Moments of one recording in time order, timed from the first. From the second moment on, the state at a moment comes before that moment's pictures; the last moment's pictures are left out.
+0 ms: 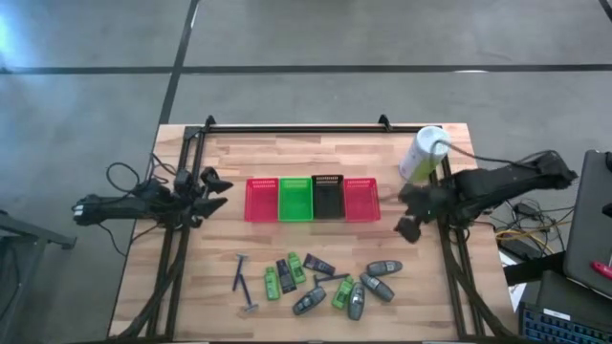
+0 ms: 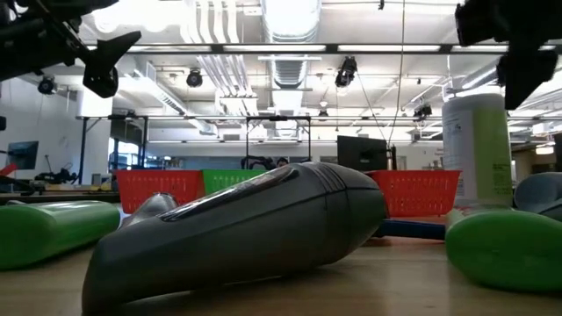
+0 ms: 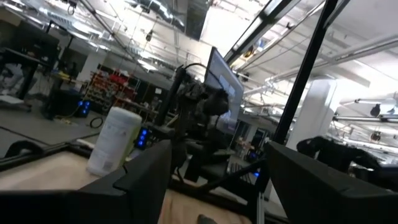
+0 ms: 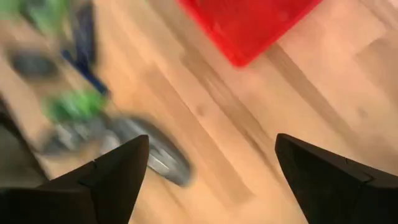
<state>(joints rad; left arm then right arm) -0.01 0.02 0.01 0.35 -0.05 -0.39 0.27 0.99 0.88 -1.08 0.03 0.90</state>
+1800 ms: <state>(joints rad) -0.01 0.02 0.01 0.31 -0.05 -0.47 0.56 1.63 0.88 -0.72 0.06 0.73</state>
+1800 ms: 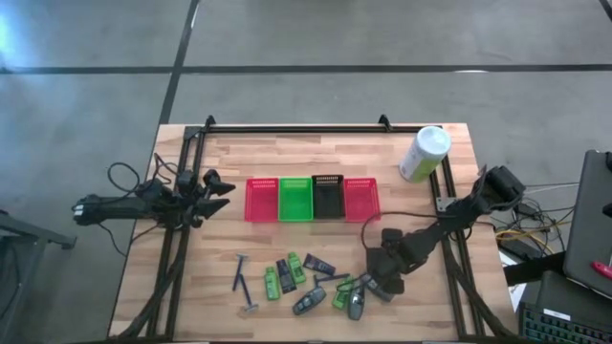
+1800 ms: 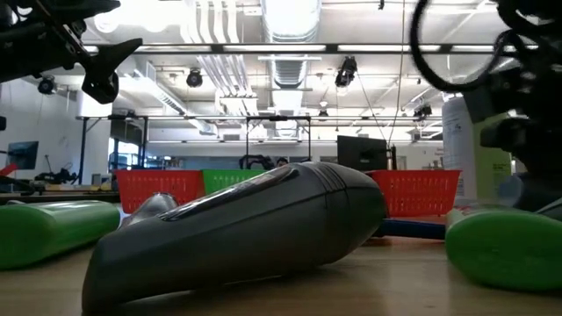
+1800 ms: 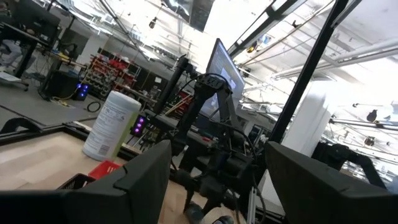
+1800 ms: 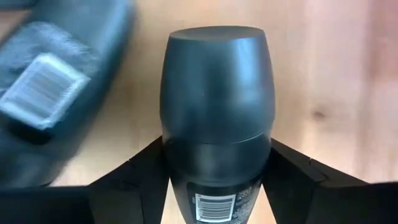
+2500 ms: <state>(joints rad) -0.01 0.02 0.01 0.32 -0.09 -0.42 -0.03 1.24 0.92 -0.77 0.28 1.20</state>
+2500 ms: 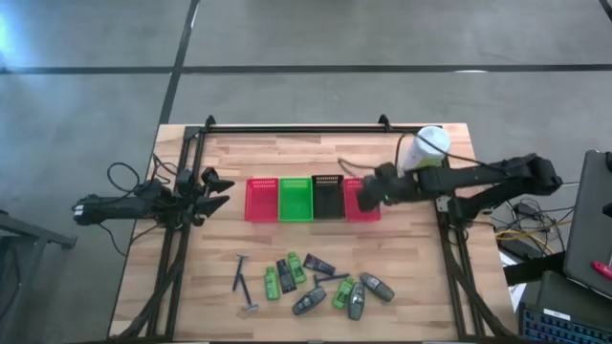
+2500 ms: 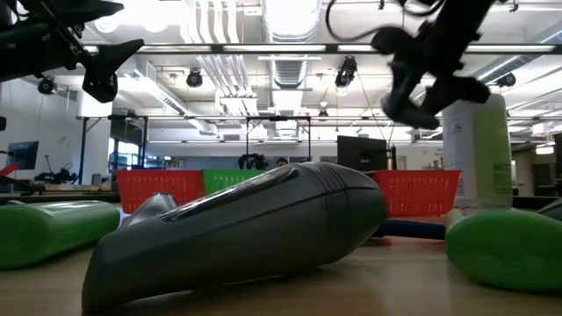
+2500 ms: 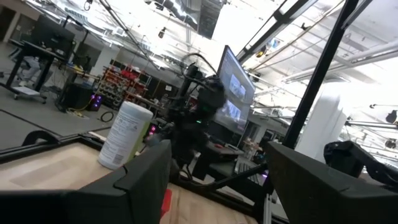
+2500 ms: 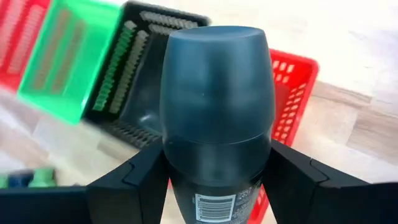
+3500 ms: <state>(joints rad) -0.01 0.02 0.01 0.32 -0.10 -0.42 -0.13 1.56 0.92 -0.61 0.10 1.35</state>
